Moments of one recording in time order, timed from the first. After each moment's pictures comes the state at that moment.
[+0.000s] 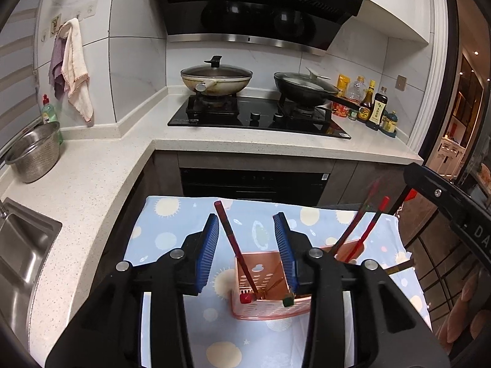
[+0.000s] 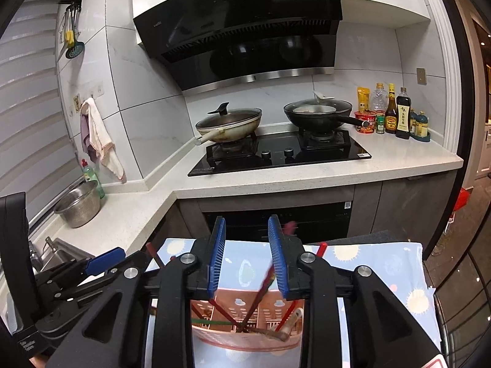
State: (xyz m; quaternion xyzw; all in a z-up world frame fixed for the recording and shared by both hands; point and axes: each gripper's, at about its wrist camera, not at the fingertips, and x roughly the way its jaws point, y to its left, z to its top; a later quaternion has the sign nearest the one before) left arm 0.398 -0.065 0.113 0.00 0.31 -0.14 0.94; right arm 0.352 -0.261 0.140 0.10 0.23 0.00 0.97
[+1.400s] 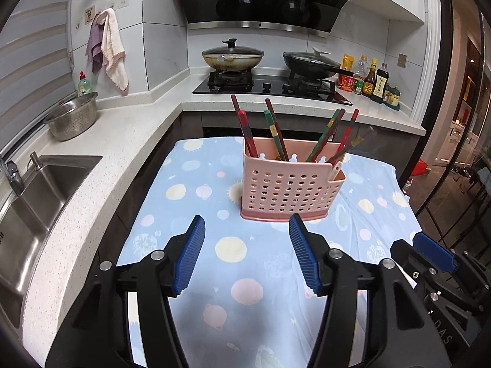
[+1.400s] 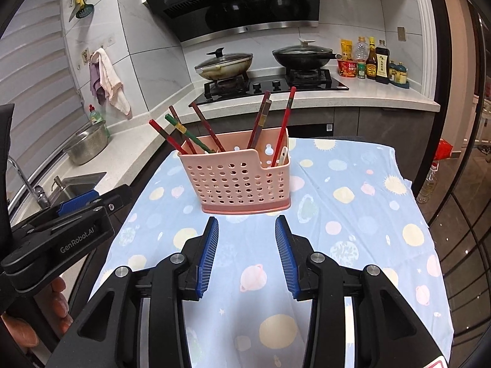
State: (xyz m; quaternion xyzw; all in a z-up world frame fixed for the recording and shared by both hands) left arm 0.230 -0.051 0.072 0.01 0.33 -0.09 0.94; right arm 0.173 -0.231 0.055 0.09 0.33 -0.01 0.94
